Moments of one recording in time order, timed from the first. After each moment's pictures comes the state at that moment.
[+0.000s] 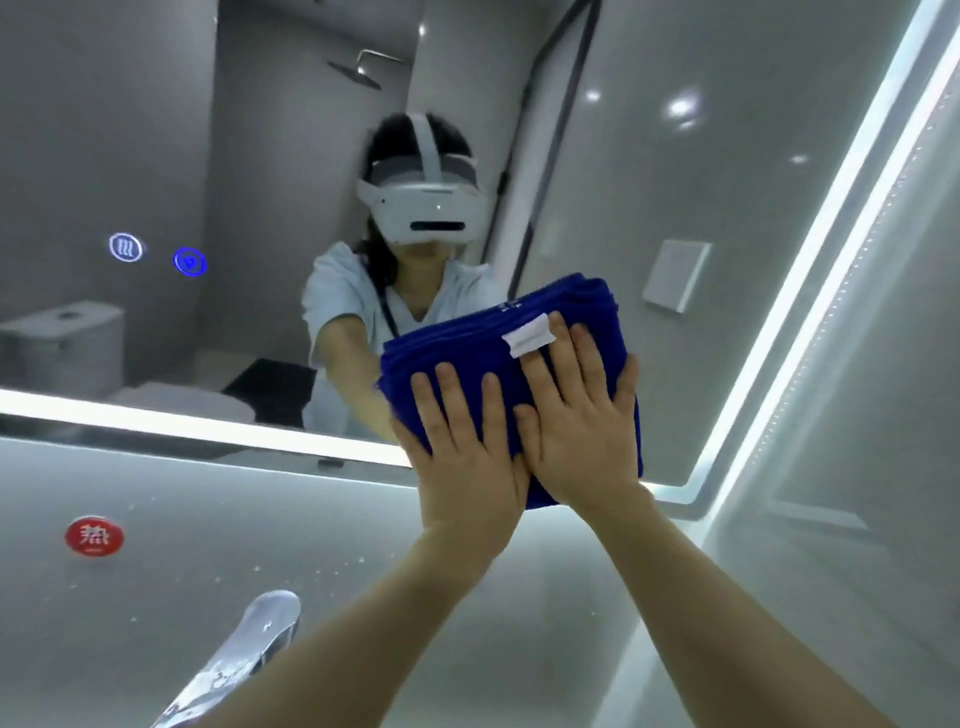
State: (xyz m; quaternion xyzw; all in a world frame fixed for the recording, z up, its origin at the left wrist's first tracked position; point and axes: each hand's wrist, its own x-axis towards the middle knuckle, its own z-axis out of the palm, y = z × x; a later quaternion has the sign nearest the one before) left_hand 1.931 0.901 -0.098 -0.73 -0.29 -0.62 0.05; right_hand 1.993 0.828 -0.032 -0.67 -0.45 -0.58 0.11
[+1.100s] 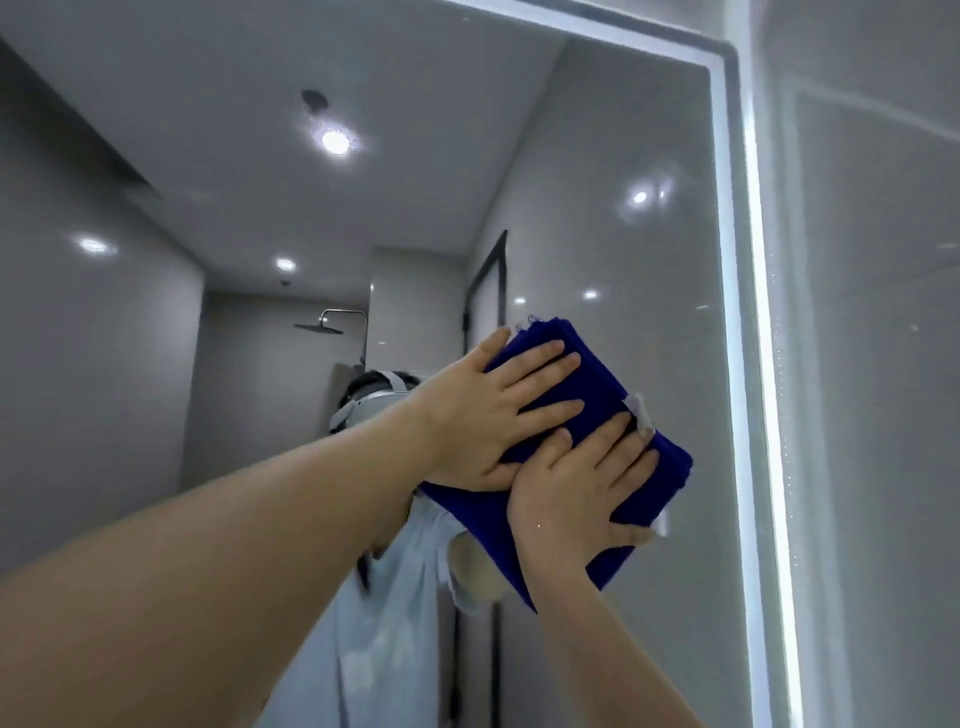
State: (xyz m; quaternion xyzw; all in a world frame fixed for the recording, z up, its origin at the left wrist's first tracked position) left_hand 1.871 0.955 0.237 -0.77 0.08 -0.34 0.53; right_hand 1.926 0.882 0.163 -0.76 -0.09 -0.31 0.57
